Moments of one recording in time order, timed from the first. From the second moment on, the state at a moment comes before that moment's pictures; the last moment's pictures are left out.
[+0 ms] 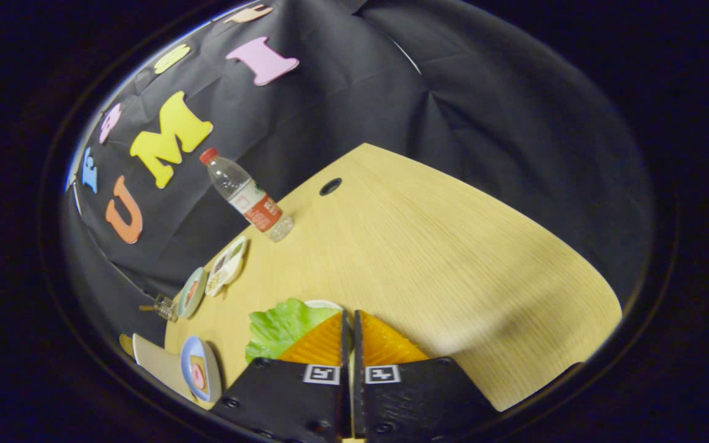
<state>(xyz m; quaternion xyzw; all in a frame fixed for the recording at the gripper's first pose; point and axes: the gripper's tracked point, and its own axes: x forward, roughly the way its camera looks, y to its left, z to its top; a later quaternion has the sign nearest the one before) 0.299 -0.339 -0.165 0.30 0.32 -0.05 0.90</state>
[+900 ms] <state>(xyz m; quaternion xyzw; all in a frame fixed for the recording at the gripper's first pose) 0.294 -0.361 -0.153 0.22 0.32 -0.08 0.92</state>
